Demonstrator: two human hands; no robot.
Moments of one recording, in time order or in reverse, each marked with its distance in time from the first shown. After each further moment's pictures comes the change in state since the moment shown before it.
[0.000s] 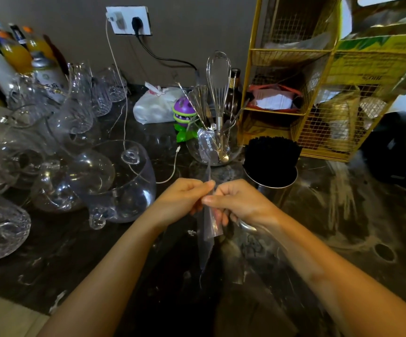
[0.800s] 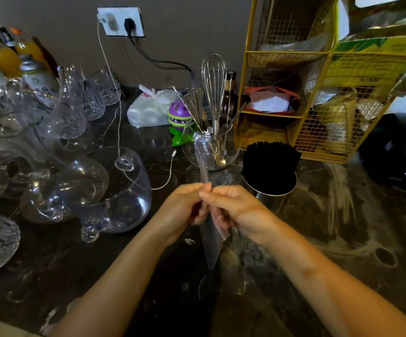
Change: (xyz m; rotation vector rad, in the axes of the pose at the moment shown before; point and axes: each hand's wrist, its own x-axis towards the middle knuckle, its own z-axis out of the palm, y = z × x) left_hand 0.010 -0.006 0.009 -0.368 -0.061 0.011; right_hand 0.006 0.002 0.003 0.282 0.023 -0.021
